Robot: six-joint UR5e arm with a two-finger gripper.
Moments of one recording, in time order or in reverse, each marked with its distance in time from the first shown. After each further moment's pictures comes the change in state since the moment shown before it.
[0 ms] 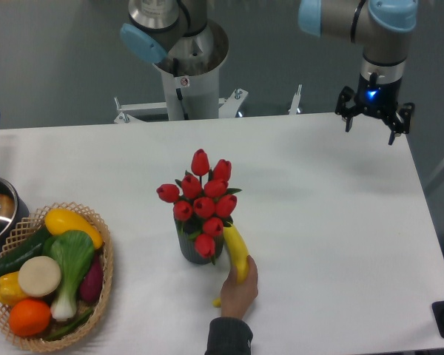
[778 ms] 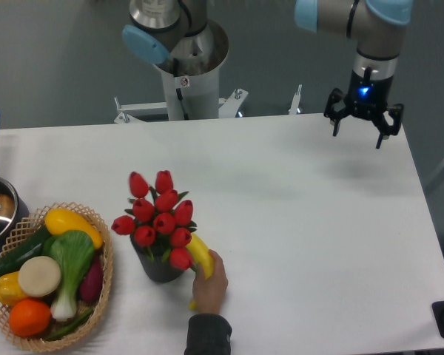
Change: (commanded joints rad) arm 0.103 0.113 -0.129 0.002 -0.432 -0.020
